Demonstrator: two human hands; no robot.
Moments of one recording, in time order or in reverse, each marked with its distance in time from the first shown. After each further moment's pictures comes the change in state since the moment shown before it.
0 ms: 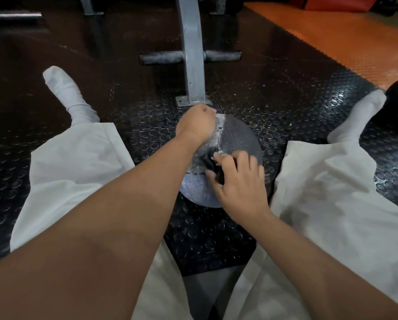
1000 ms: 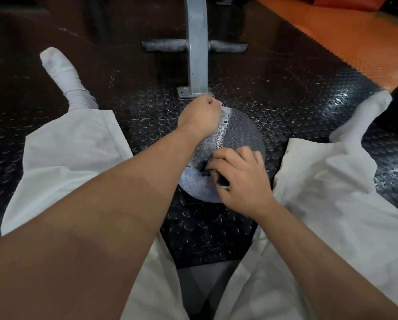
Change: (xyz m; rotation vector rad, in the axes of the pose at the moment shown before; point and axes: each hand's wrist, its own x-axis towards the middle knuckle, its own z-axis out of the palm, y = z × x) left_hand -0.005 0.001 0.002 0.004 -0.006 0.042; right_hand 0.006 0.018 -0.007 0.134 -0.042 -0.340
